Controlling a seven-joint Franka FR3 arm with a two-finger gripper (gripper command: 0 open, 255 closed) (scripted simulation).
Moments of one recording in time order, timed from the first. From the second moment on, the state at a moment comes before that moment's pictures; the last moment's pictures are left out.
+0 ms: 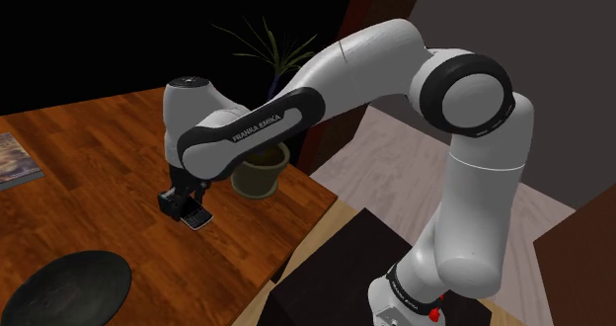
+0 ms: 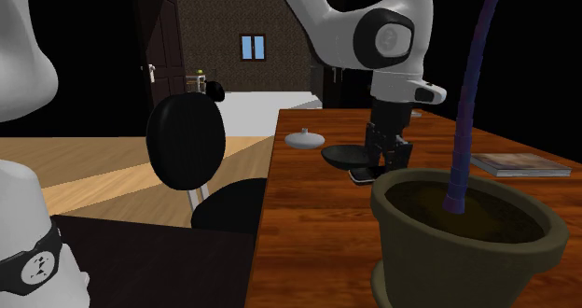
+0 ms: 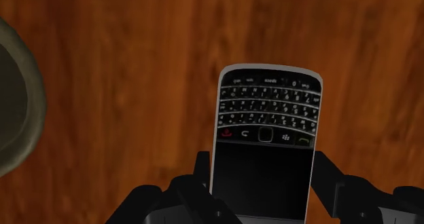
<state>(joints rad) 0.27 0.41 0.31 -1.94 -0.08 2.32 0.29</state>
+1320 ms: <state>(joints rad) 0.44 0.52 0.35 -1.63 -0.12 2.12 0.49</state>
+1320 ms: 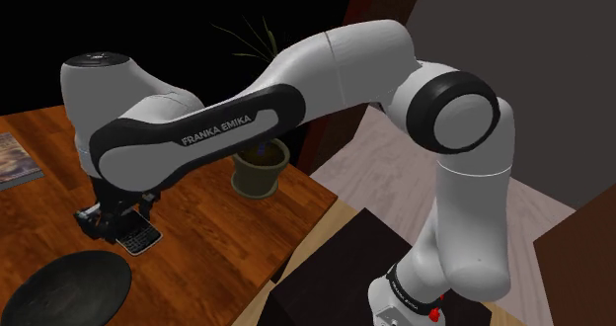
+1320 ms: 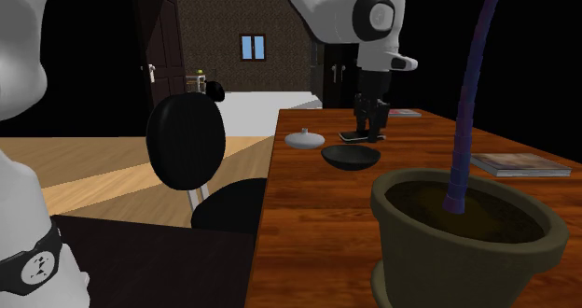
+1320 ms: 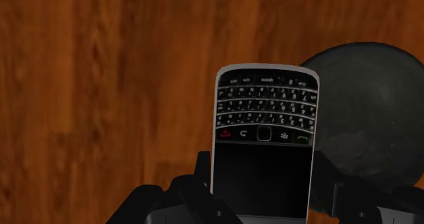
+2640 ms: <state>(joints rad) 0.63 0.82 0.33 -1.28 -0.20 2.08 0.64</state>
